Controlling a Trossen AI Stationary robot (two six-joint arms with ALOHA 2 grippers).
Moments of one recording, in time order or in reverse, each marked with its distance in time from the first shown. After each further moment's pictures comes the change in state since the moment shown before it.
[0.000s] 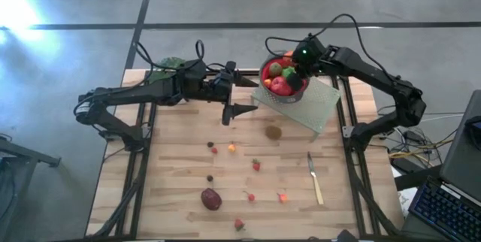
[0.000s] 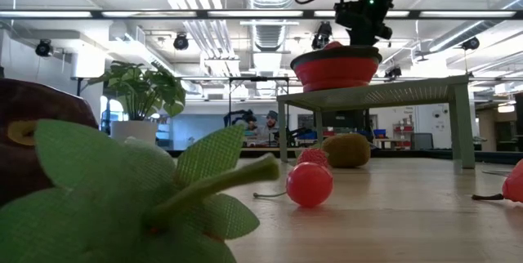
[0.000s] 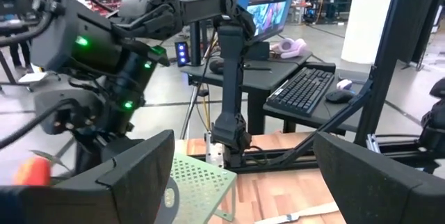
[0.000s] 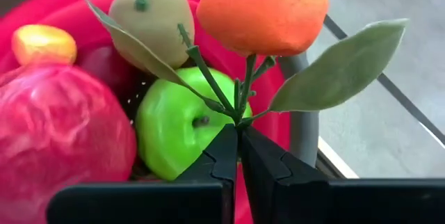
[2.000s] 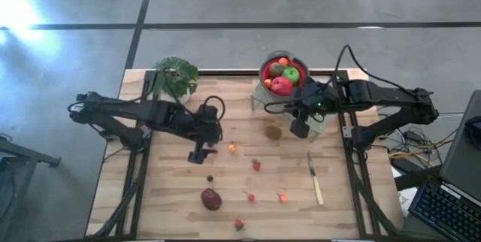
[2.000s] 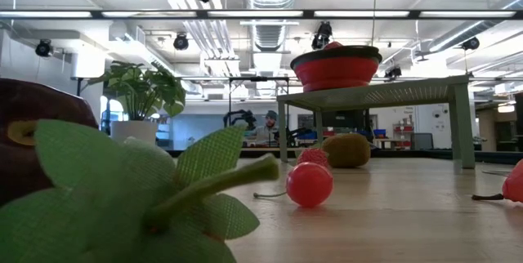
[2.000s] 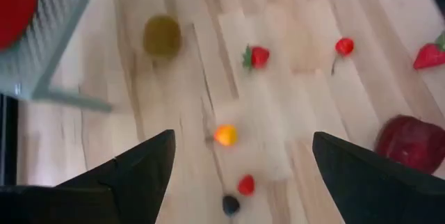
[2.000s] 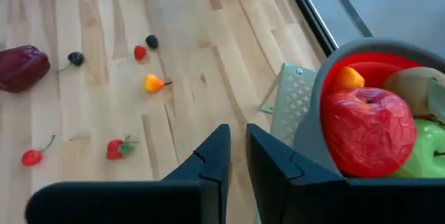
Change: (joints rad) left arm -0.322 -0.050 -0.002 -0.927 -0.322 0.088; right arm 0.639 -0.142 0.055 -0.058 0.039 0.173
